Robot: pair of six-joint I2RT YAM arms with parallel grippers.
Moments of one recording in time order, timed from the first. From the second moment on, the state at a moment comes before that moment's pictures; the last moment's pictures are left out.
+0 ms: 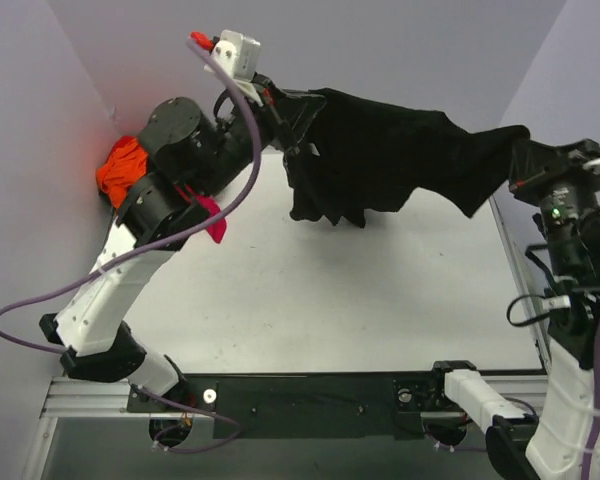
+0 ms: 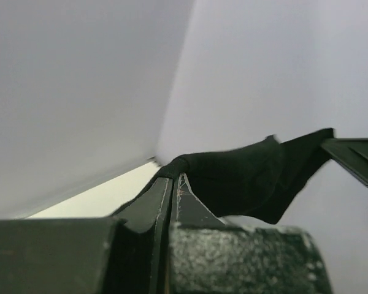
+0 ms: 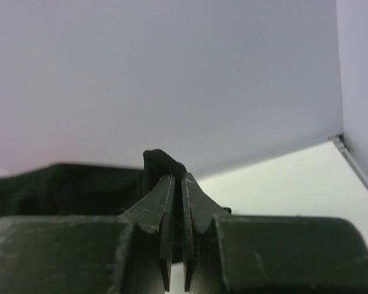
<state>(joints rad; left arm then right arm) -0.80 1.57 2.20 -0.40 -0.11 -0.30 0.03 1.00 1.76 -0.68 0.09 0.44</state>
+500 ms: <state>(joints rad) -0.36 1.63 1.95 -0.28 0.03 -0.60 0.06 1.54 2.16 -0.75 -0.06 0.44</state>
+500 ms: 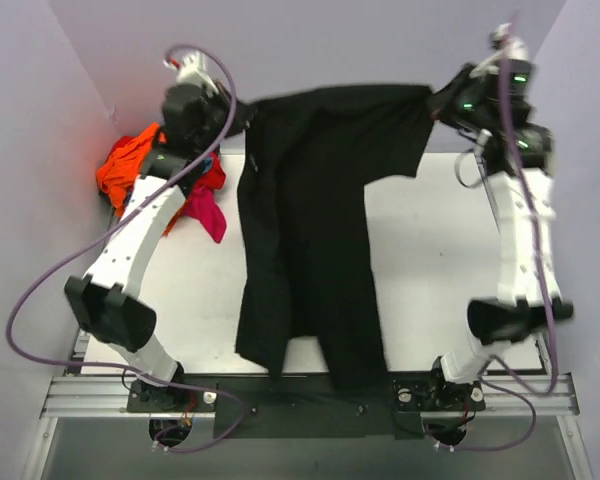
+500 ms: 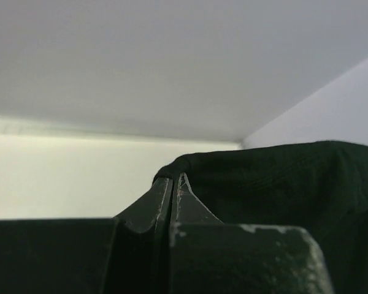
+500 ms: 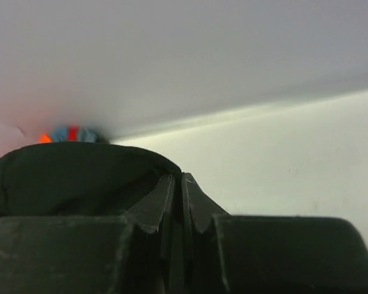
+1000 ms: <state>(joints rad) -0.21 1.88 1.65 -0.27 0.06 -0.65 0.34 1.49 1.27 -0.75 0.00 0.47</state>
